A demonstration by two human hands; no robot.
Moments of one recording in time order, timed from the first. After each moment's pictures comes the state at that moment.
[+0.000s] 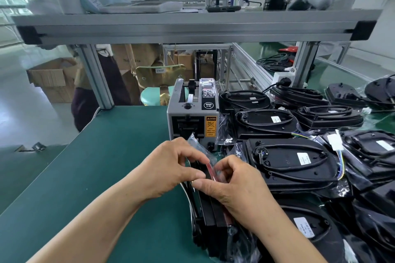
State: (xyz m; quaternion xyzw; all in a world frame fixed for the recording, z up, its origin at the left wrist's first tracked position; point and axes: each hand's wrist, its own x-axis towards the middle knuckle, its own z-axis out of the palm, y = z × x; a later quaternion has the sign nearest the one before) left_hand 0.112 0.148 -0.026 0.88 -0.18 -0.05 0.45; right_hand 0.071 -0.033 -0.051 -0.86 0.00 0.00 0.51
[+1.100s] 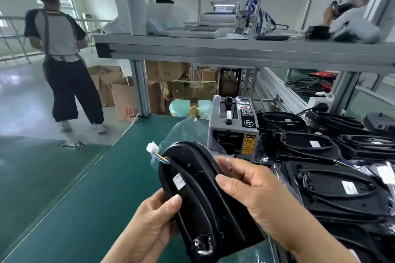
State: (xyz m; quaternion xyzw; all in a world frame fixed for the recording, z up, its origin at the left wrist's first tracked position) left_hand 0.041 0.224 -0.089 0.51 0.03 -0.08 0.86; right_hand 0.056 0.020 -0.003 -0.72 -0.17 0.14 0.66
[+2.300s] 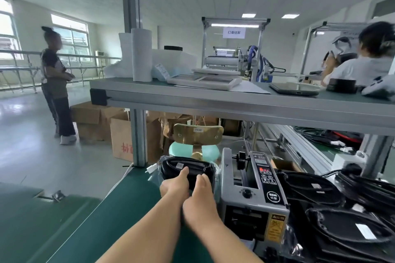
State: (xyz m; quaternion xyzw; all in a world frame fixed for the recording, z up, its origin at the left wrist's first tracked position) left_hand 0.357 0.234 -0.080 0.61 0.40 0.06 0.68; right_hand 0.269 0.154 -0.051 -0.90 -0.08 0.00 0.44
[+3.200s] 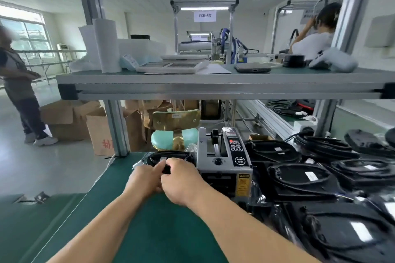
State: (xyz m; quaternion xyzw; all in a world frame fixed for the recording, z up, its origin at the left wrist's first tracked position) left_hand 0.258 0.257 -0.040 0.88 0.14 0.04 0.45; right_hand 0.207 0.132 0.009 -0.91 -0.12 0.06 0.39
